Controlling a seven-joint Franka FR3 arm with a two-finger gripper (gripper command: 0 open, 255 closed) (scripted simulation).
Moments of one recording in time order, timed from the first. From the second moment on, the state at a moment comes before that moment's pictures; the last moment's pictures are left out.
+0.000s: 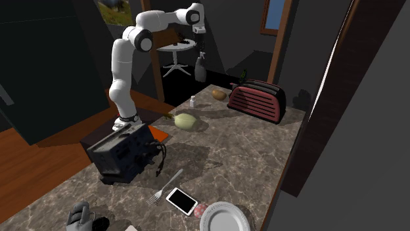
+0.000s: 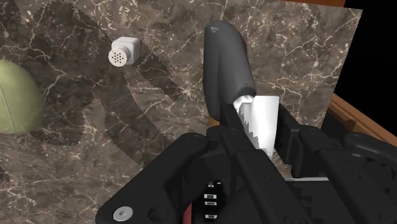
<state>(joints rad) 0.61 0.29 0.58 -1.32 -0.20 1.57 1.29</state>
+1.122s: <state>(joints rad) 0.59 0.28 0.58 -1.57 -0.20 1.80 1.32</state>
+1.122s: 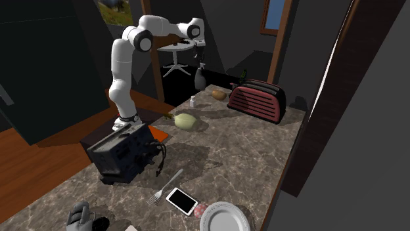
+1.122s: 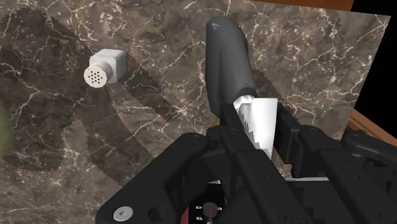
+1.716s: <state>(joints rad) 0.59 0.30 0.57 -1.67 -0.21 1.92 1.33</state>
